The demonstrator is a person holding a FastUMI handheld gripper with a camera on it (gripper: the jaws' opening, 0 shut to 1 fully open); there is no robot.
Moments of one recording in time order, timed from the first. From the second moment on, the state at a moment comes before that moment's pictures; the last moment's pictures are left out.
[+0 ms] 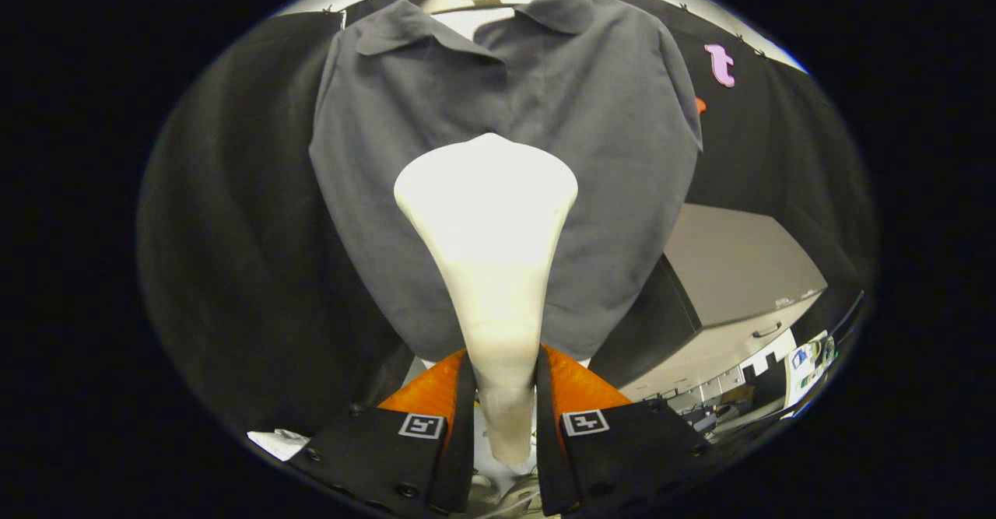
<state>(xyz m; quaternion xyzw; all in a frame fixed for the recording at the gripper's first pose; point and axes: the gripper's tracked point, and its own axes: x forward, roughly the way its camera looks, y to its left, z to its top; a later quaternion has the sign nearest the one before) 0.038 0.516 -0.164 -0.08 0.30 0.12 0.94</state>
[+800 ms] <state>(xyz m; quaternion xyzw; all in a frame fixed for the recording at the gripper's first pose) 0.111 0.599 -0.065 -0.08 0.23 0.15 0.96</state>
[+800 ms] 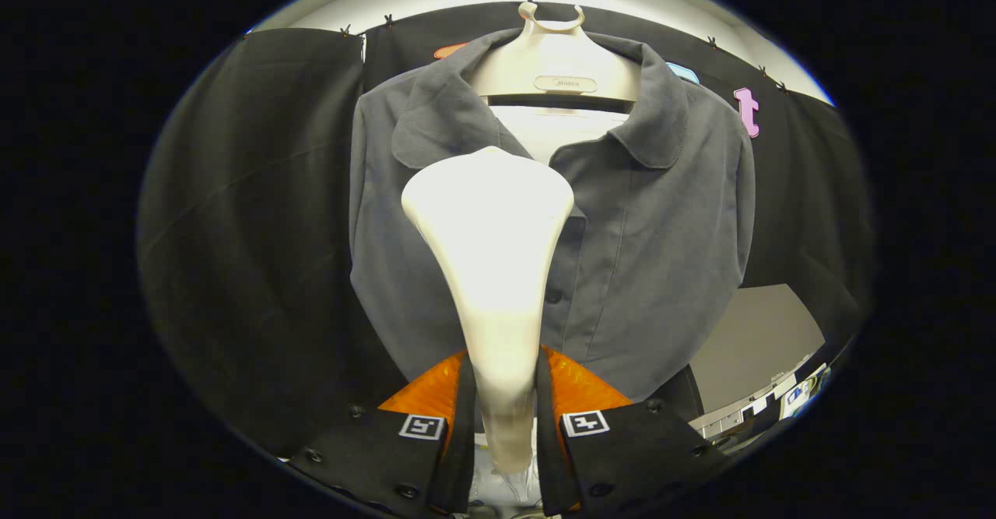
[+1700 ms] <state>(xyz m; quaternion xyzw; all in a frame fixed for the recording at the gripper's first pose) 0.108 0.608 -0.130 -0.09 0.27 0.15 0.95</state>
